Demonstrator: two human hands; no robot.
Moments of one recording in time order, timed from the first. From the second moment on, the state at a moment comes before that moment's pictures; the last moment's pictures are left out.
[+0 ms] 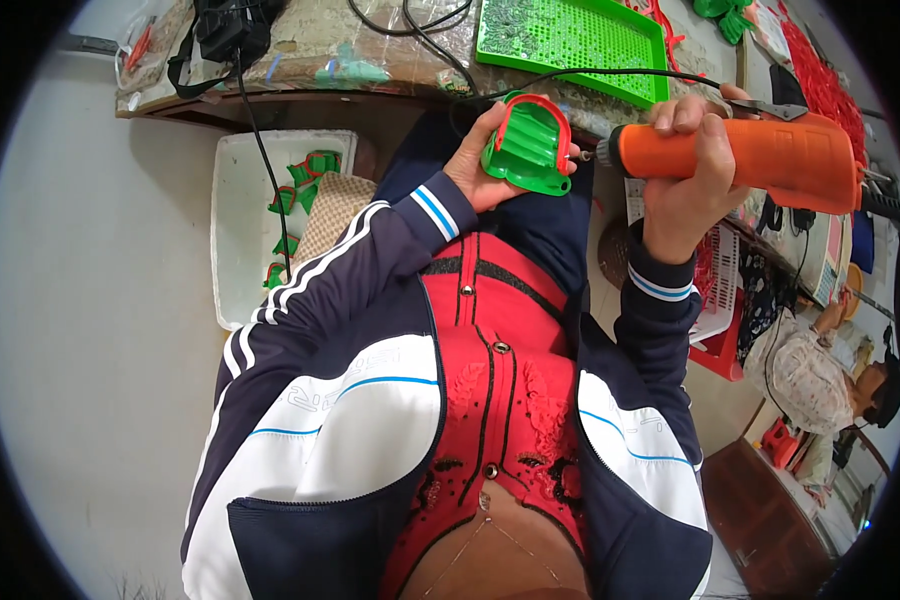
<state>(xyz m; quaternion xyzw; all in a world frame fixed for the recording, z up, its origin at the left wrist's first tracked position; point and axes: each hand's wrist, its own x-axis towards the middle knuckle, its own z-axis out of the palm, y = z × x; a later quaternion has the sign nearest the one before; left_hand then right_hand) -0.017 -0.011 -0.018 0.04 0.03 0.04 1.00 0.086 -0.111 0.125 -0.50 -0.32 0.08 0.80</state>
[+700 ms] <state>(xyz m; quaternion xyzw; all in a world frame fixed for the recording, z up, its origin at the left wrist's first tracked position) -0.028 -0.005 -0.024 0.03 0.06 0.02 1.00 0.138 -0.071 0.088 -0.56 -0.35 -0.01 0.75</state>
